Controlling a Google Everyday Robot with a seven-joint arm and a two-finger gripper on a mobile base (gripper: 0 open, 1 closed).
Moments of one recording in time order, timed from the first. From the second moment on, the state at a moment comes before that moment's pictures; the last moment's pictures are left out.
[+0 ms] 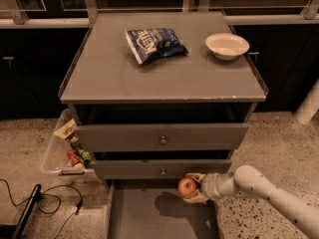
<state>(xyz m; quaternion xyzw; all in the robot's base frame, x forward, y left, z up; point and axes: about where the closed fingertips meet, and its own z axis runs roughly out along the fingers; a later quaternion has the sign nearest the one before) 0.523 -0.150 0.380 -0.59 0.69 0.22 0.37</state>
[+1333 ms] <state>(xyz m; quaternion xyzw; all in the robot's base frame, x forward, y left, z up) 0.432 -0.124 0.603 -0.68 0.58 0.06 0.44</state>
